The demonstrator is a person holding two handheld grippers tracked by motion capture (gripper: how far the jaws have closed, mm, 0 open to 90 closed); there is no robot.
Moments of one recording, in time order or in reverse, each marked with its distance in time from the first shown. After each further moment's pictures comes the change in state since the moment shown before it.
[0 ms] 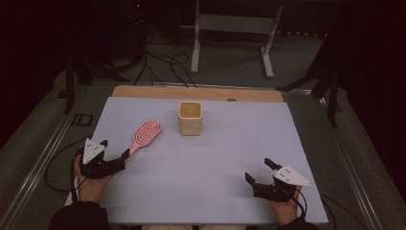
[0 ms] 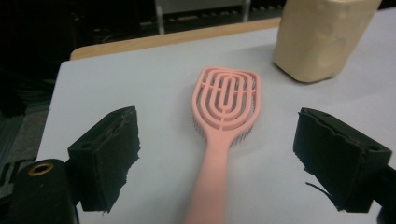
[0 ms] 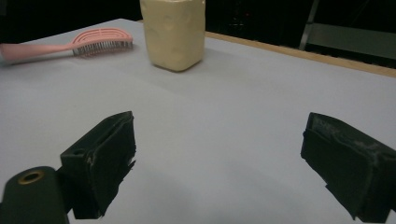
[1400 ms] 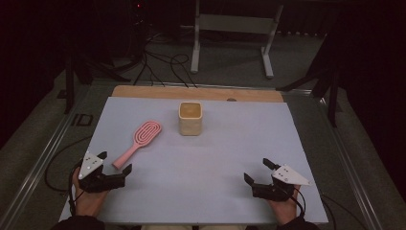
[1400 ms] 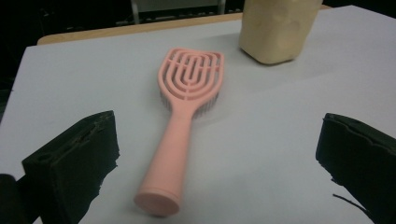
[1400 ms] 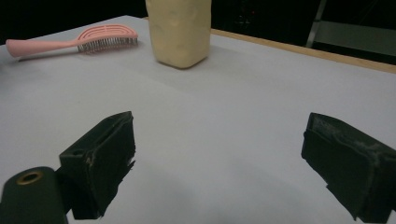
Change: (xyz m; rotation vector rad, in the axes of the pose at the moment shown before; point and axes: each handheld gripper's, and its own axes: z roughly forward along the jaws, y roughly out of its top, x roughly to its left) left arm -0.006 -0.019 -0.018 -0.004 -0.097 0.003; right arm -0.002 -0.002 0.004 0.010 0.020 -0.005
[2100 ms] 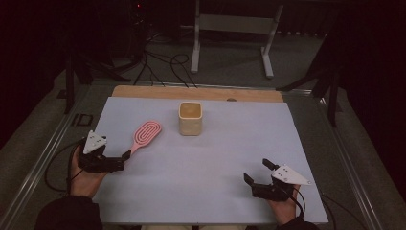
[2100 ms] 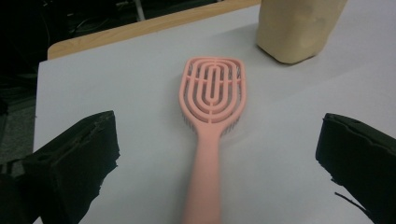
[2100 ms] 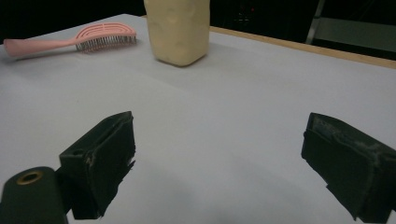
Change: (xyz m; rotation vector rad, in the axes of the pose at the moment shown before) left arm 0.016 0.051 0.018 0.134 0.020 0.099; right arm 0.000 -0.001 0.001 0.007 -0.001 0.011
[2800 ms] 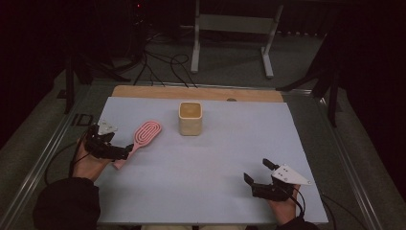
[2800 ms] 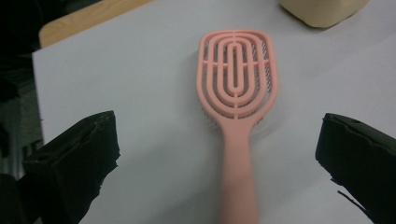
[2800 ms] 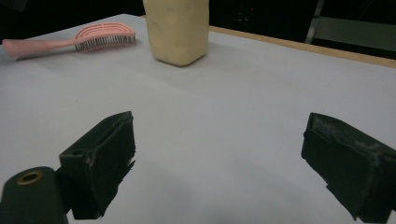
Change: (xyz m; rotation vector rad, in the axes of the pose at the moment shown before) left arm 0.016 0.023 0.034 0.179 -0.012 0.060; right arm 0.000 0.000 0.000 0.001 -0.003 0.004
